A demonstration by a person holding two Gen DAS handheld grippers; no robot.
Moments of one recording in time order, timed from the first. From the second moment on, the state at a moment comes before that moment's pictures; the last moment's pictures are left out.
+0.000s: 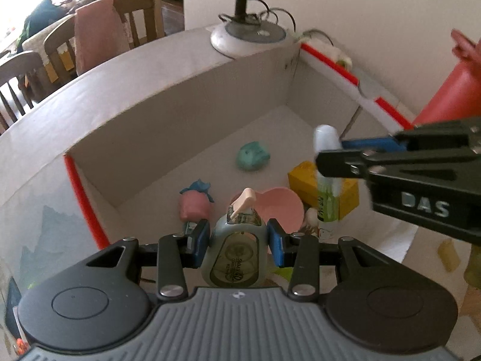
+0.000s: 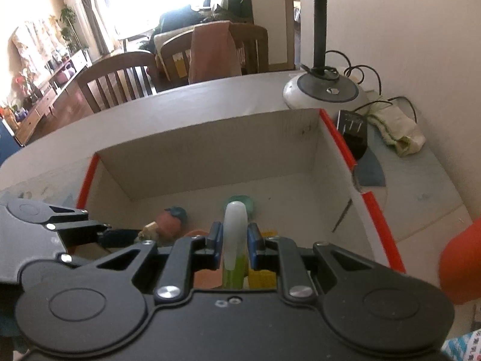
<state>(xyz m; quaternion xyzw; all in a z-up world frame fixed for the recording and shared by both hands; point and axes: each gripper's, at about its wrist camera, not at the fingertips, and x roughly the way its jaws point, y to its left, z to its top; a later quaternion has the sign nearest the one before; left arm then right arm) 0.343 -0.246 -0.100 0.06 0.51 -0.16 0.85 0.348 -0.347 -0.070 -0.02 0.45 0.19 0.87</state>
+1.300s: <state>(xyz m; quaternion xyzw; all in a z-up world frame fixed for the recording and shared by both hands) 0.287 -0.209 -0.057 0.02 0.45 -0.16 0.88 0.280 -0.349 -0.022 0.02 0.40 0.20 0.89</state>
